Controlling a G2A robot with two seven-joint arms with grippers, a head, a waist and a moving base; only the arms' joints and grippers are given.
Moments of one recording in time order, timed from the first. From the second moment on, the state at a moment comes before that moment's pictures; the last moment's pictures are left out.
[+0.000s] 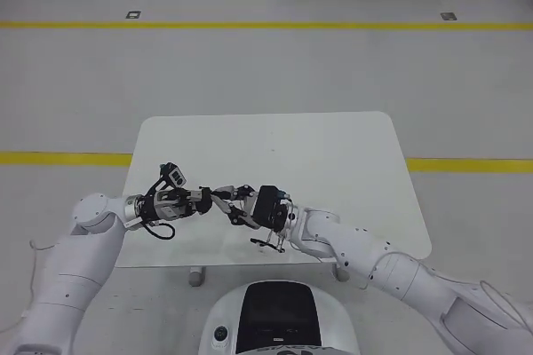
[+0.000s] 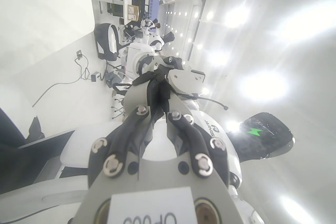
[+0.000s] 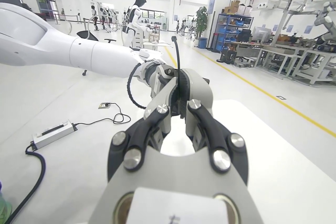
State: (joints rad) left arm 1.25 -0.97 -1.31 -1.27 -0.77 -0.02 -1.39; right arm -0.91 -1.22 0.39 -1.39 -1.06 -0.34 -0.56
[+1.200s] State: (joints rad) left arm 1.25 -0.97 -1.31 -1.27 -0.77 -0.02 -1.39; right arm -0.93 -1.22 0.41 -1.39 -1.09 -0.34 -0.55
